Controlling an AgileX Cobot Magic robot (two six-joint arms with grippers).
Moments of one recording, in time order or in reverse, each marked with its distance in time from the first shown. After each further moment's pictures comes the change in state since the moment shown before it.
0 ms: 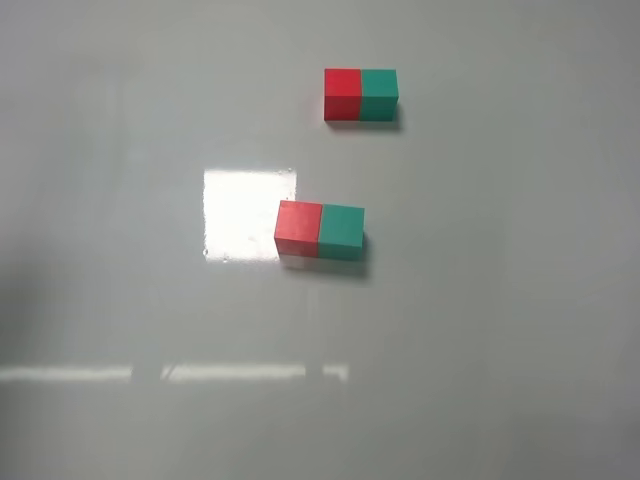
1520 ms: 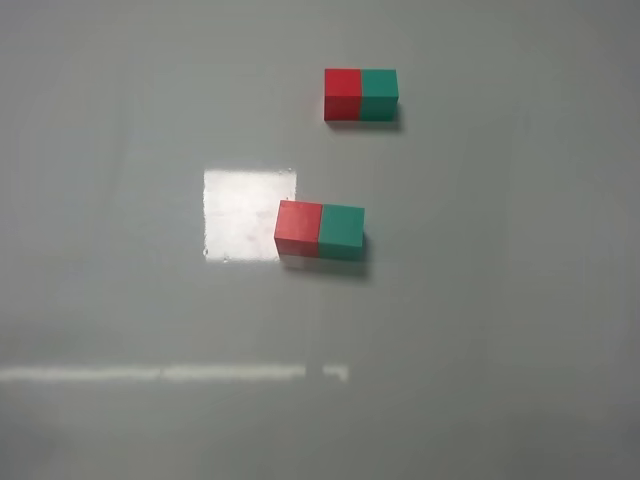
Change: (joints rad) left arm 0.112 -0.953 1.052 -0.513 0.146 0.195; right arm 0.000 0.000 0.000 0.000 0.000 0.000
